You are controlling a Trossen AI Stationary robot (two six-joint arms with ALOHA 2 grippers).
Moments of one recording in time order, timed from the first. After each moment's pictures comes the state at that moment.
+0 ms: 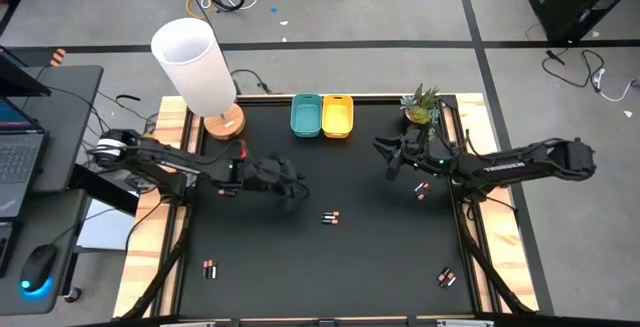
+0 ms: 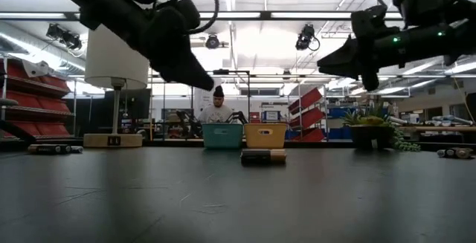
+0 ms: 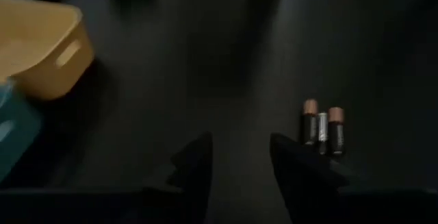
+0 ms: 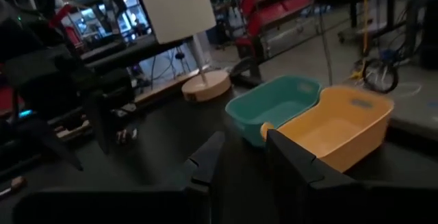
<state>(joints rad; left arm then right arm) -0.05 1.43 0.68 0.17 -0.19 -0.11 -0.21 1.03 0.17 0.76 0.26 0.35</state>
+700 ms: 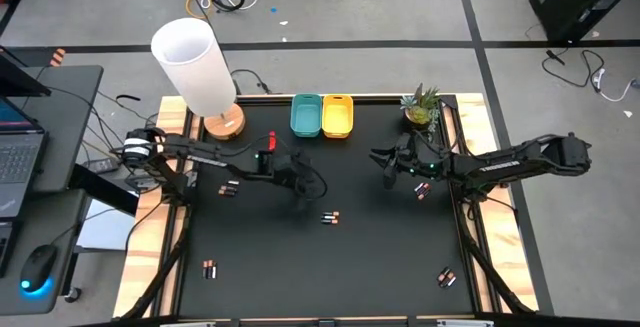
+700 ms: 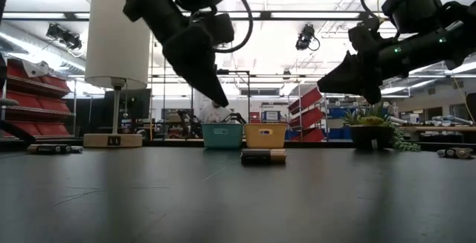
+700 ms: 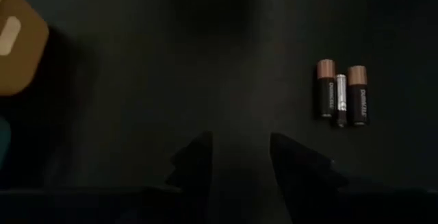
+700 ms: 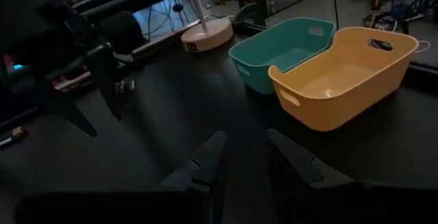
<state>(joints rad) 0.01 1.63 1.03 -0.29 -0.08 -0.01 -0.17 1.08 0.18 0.64 0.24 0.38</state>
